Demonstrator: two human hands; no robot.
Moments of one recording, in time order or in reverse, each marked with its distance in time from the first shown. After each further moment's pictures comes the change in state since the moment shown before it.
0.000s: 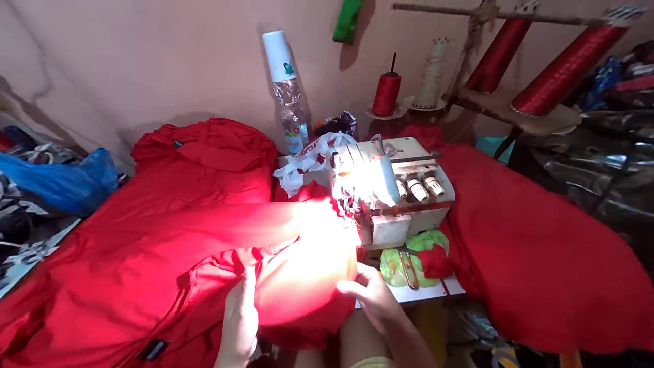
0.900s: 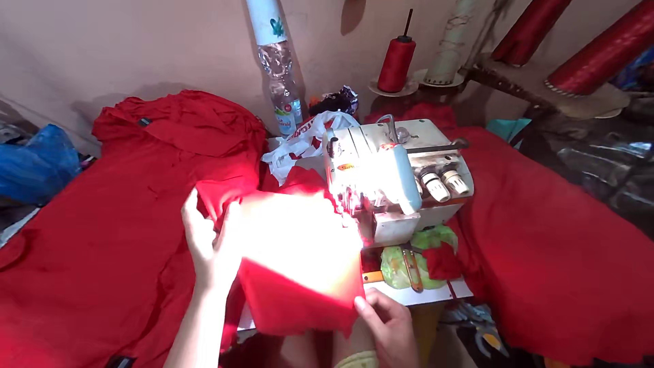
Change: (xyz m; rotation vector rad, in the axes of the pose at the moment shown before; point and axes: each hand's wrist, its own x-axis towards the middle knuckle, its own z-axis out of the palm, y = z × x) left_hand 0.099 0.003 0.025 0.258 0.064 0.386; right_hand -0.044 0.024 -0.002 -0.259 0.336 -0.215
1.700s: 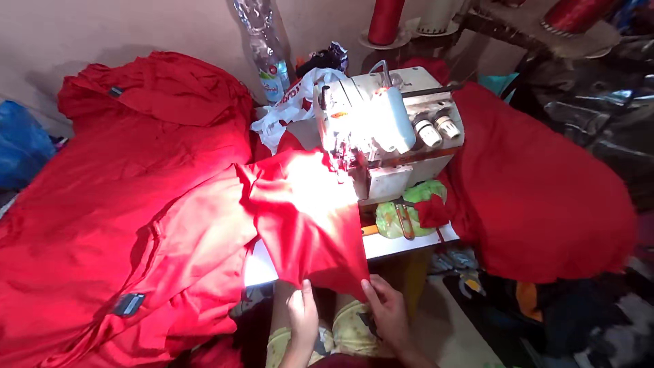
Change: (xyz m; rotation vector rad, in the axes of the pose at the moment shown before) left_hand -0.237 -0.044 0.012 0.209 -0.209 -0.396; right_hand -0.065 0.061 -0.023 -0.245 0.100 0.079
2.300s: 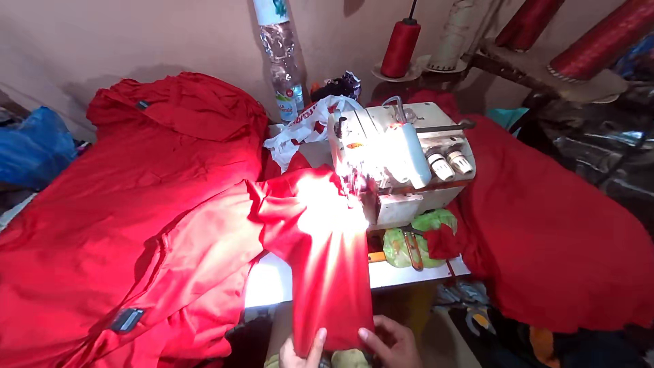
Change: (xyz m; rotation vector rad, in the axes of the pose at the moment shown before) left_hand -0.020 0.023 -0.033 -0.290 -0.121 -0.089; right_hand -0.001 -0.037 -0.016 0.073 -0.218 0.203
